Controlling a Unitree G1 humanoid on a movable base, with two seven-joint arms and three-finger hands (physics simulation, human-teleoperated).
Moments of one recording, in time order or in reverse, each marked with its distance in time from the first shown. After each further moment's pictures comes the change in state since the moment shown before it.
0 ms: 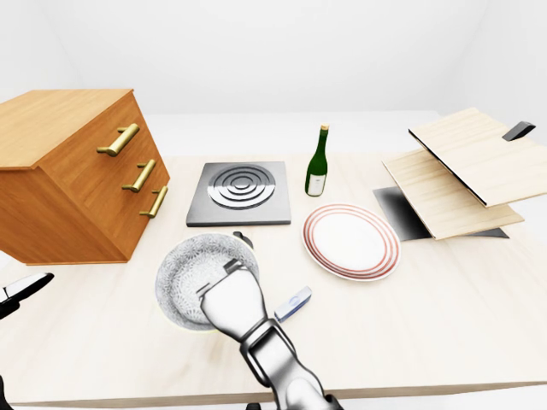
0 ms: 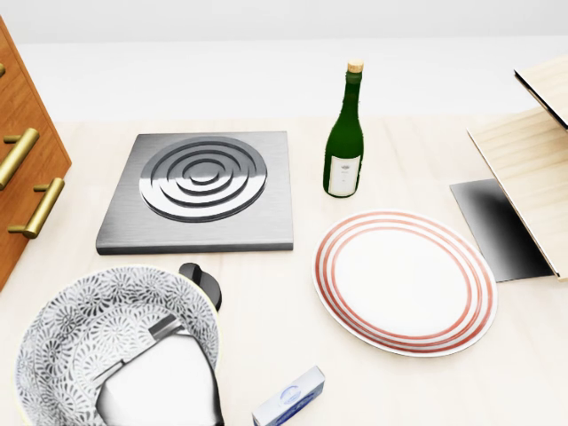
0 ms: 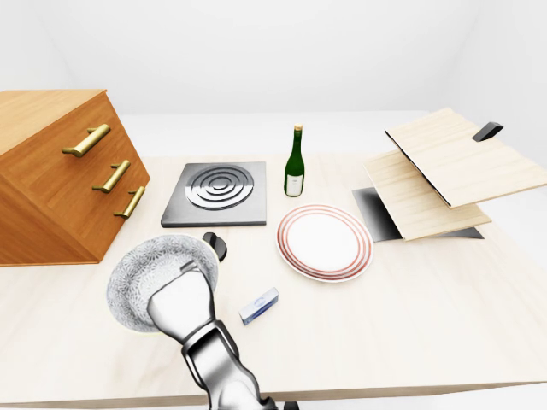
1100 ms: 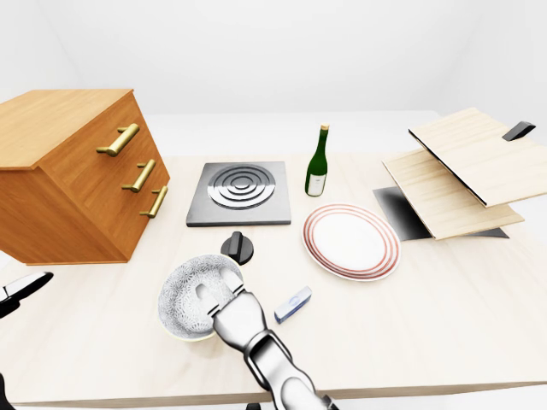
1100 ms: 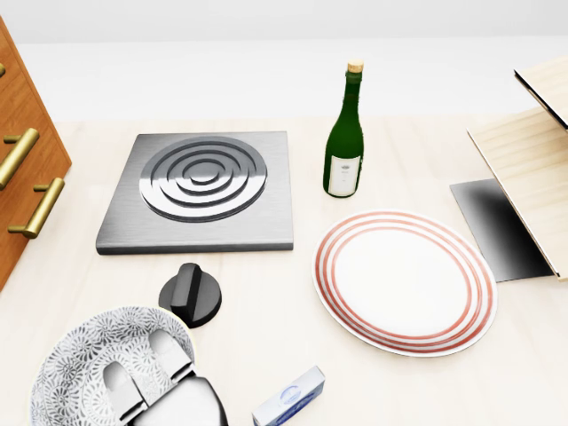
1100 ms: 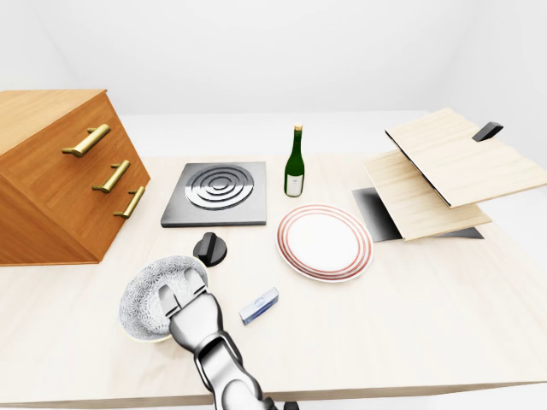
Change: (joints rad) left arm -0.004 0.006 -0.003 0.018 -0.004 0.000 0.009; right arm -0.009 0.004 -0.044 0.285 0.006 0.000 0.067
